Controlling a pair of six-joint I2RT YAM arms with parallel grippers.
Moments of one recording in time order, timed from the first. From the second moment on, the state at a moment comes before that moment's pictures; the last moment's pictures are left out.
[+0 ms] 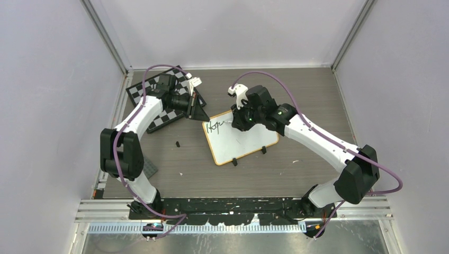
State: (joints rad) left arm -0.21 1.68 1.34 -0.67 1.06 0.13; right arm 0.70 1.45 1.27 -0.51 -0.16 0.05
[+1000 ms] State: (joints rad) left arm -0.21 1.69 1.35 -0.67 1.06 0.13; right arm 0.73 1.47 1.27 -0.50 -0.17 0.05
